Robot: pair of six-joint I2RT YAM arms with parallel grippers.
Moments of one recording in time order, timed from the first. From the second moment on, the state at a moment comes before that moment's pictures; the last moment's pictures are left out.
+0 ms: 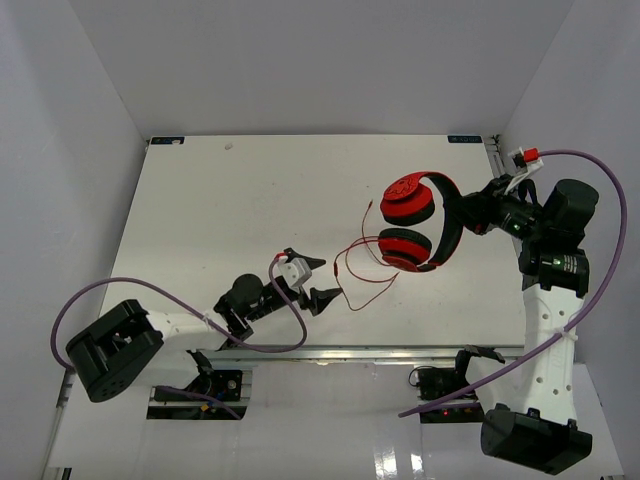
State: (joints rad) left arm -0.90 1.26 0.26 1.06 0.20 0.01; right arm -0.23 0.88 1.09 -0.44 -0.98 0.15
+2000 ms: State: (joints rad) left arm -0.92 1.71 0.30 1.36 0.38 -0.38; right arm -0.23 0.90 1.13 -0.45 -0.99 0.16
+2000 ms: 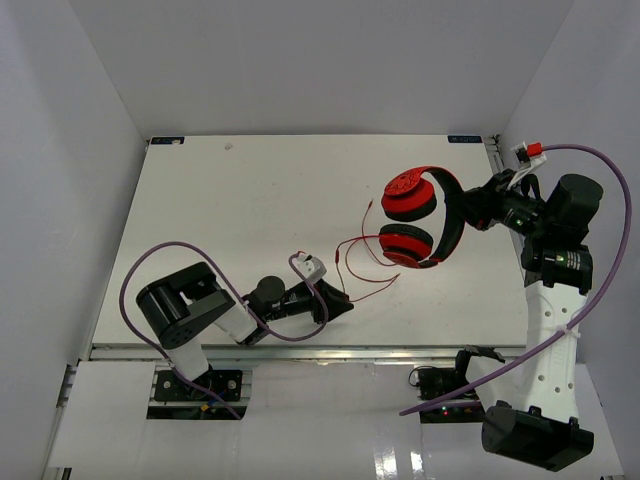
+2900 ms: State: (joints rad) left arm -0.95 1.67 0.38 1.37 0.39 -0.40; right arm -0.23 0.90 1.10 -0.43 -0.99 0.17
